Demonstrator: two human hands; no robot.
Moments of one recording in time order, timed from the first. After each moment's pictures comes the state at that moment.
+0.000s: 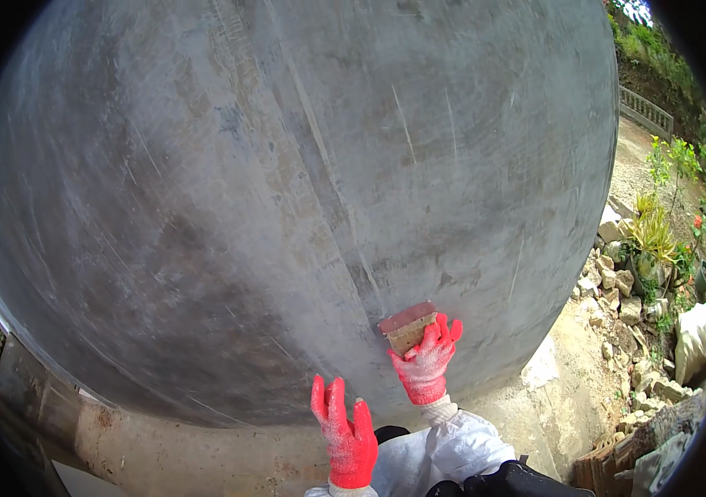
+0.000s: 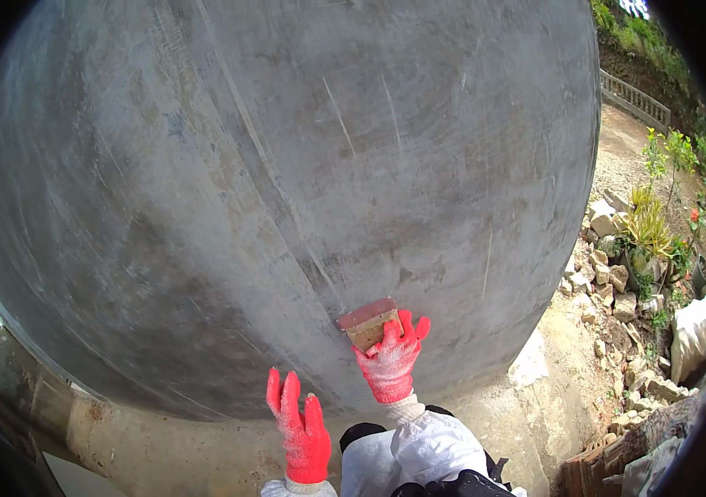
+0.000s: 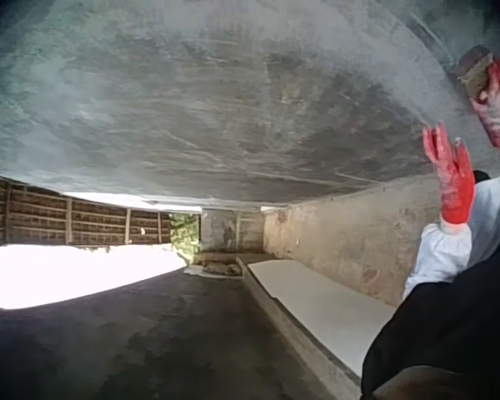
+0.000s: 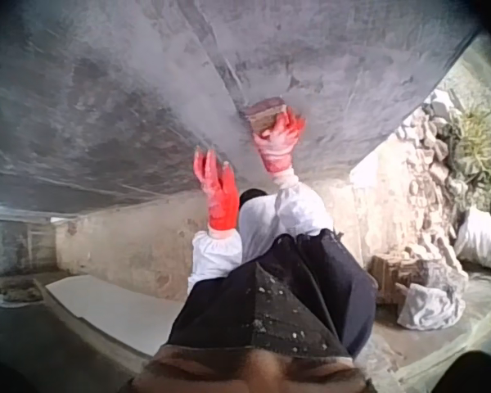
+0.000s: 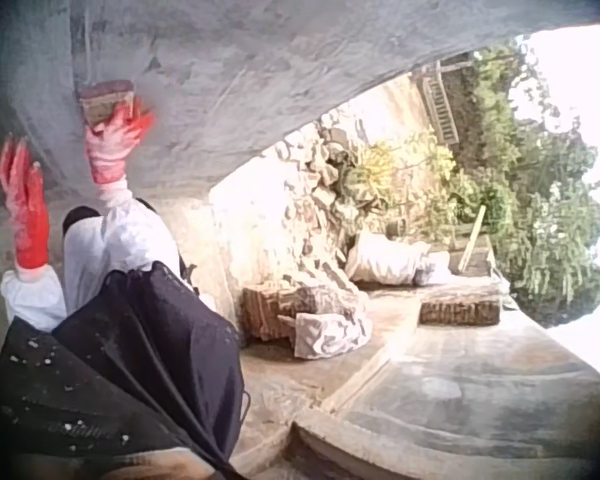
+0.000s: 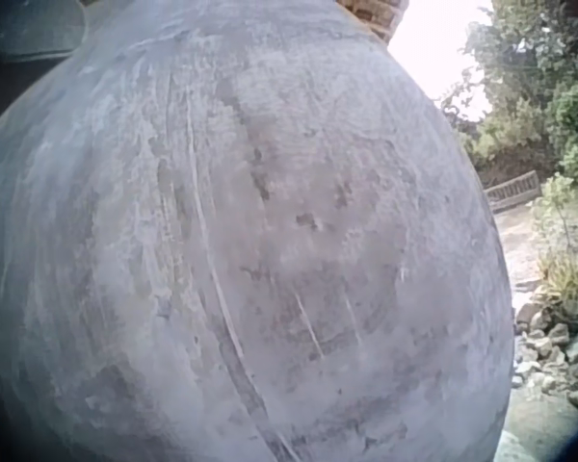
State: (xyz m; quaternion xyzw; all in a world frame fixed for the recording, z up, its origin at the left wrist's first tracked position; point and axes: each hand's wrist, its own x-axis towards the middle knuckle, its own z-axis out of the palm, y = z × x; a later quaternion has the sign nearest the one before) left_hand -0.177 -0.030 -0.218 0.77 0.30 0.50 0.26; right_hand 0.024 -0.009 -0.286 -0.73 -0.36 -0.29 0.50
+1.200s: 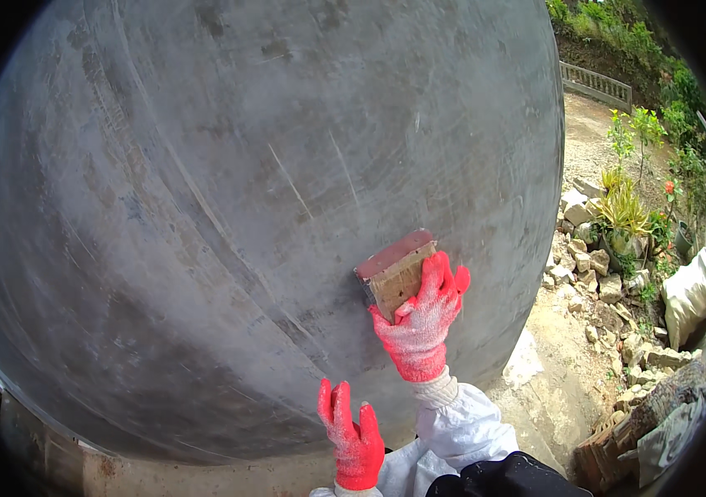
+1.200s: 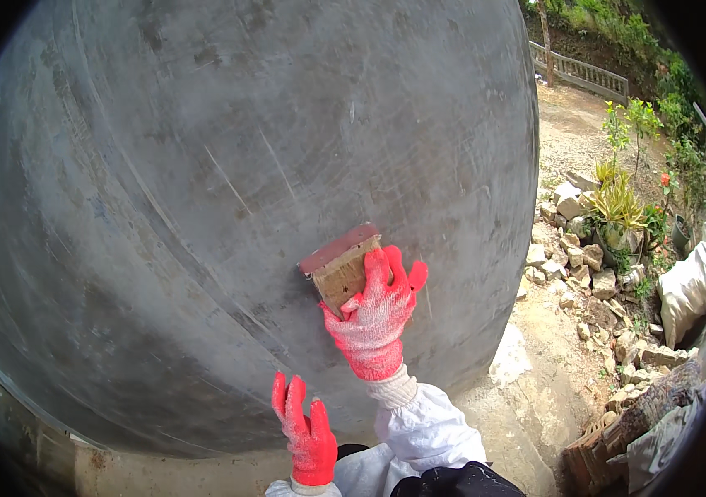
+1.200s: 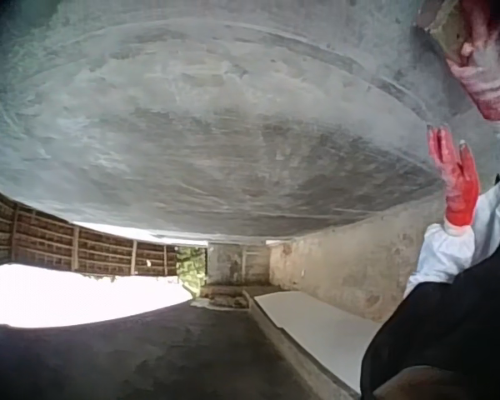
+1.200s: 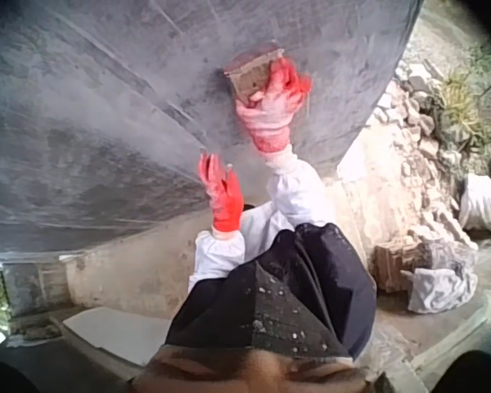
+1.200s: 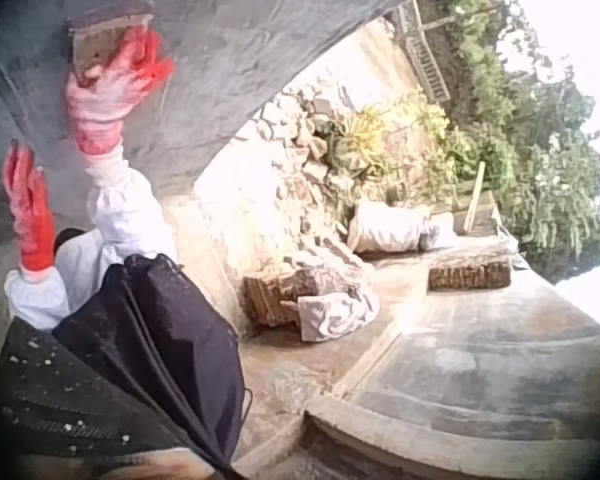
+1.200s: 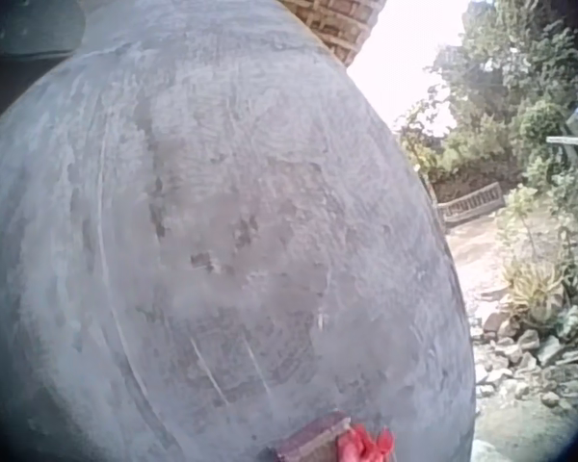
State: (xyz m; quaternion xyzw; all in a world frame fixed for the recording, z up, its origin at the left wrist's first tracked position) left_hand -0.090 -0.044 -0.210 0.81 0.23 0.47 0.27; right_hand 0.101 -0.050 -0.130 -0.70 -0.29 -0.37 0.53
